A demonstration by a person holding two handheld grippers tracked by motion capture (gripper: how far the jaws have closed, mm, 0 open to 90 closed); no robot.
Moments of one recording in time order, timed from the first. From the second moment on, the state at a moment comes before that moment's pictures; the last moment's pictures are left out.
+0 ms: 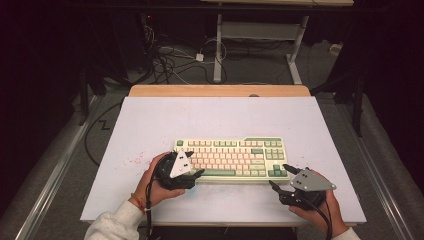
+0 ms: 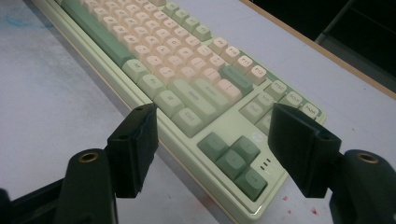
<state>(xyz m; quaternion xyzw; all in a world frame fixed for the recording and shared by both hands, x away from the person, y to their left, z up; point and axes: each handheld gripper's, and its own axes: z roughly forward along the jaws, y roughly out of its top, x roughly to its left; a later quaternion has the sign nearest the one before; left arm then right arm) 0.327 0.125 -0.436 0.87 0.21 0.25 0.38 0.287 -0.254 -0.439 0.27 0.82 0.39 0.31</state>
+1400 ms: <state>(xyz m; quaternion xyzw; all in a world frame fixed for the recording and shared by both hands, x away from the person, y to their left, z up) 0.303 0.176 -0.459 0.87 0.26 0.23 0.35 0.351 -0.211 -0.445 0.27 0.87 0.35 0.22</state>
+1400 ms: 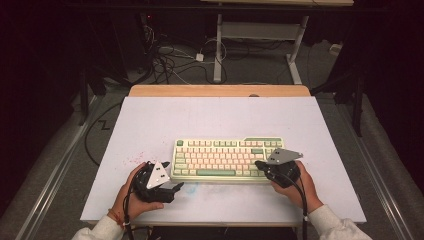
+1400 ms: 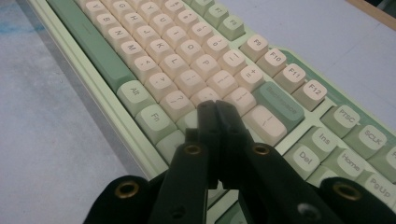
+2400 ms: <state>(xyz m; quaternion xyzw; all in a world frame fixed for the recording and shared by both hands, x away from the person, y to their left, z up) 0.307 0.185 -0.440 0.87 0.28 0.21 0.35 0.358 -0.210 -0.457 0.28 0.87 0.34 0.22</state>
